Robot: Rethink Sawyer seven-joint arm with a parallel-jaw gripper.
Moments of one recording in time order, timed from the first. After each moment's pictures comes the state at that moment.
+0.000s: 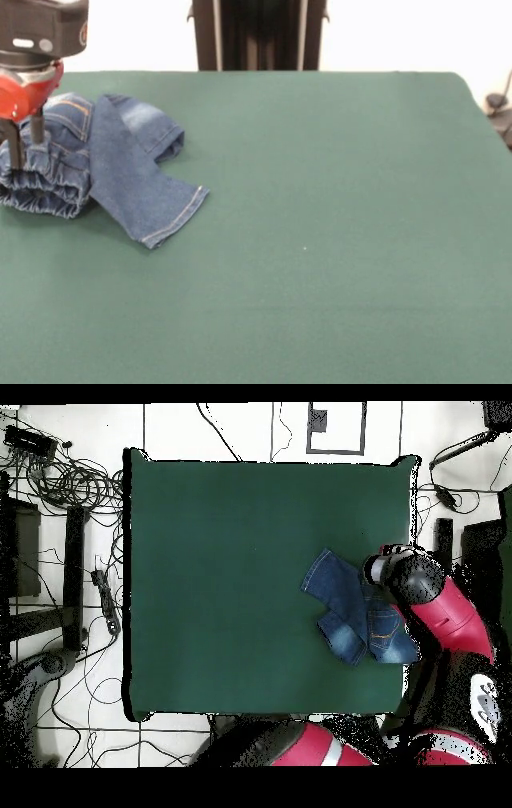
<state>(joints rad) -0.31 -0.40 -0.38 1.40 0.44 0.46 2.56</state>
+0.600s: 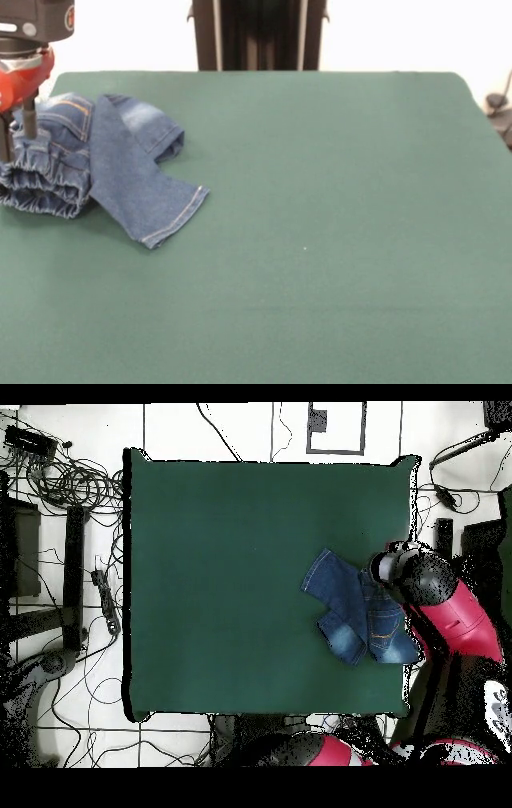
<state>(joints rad) -0.35 -0.43 -0.34 1.41 0.45 0.47 2.56</state>
